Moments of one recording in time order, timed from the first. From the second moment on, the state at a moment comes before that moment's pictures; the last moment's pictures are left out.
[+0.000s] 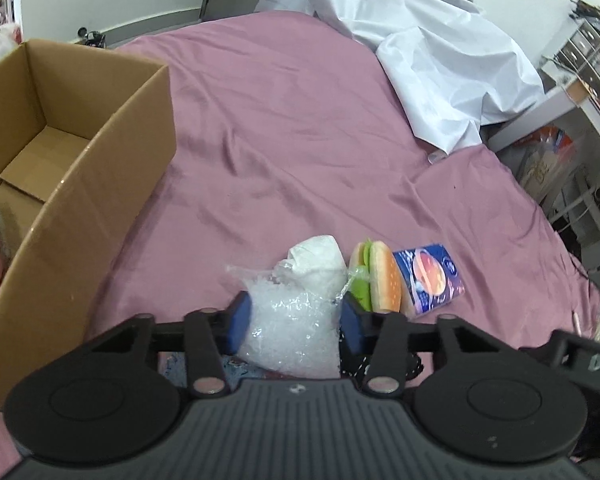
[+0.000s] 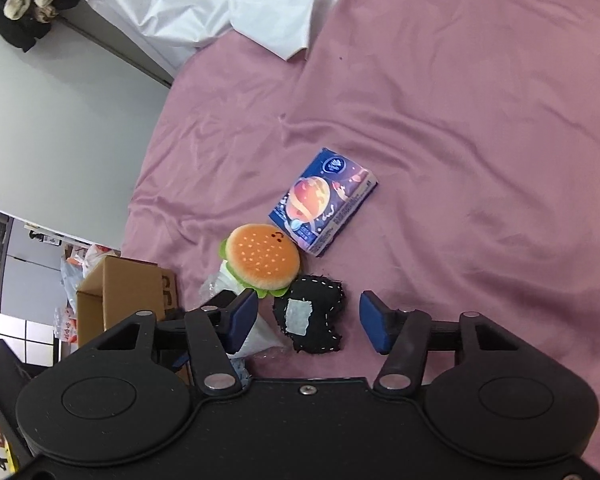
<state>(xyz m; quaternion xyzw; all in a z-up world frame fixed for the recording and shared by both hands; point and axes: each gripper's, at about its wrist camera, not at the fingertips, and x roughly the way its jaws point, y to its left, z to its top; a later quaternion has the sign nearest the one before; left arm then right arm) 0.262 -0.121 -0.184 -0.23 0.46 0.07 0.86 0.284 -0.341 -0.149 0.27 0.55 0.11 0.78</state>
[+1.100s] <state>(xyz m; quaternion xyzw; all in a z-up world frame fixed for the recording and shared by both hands) 0.231 -0.083 -0.127 -0.24 0.41 0.11 0.87 0.282 -0.292 -0.147 0.17 0.54 0.13 0.81</state>
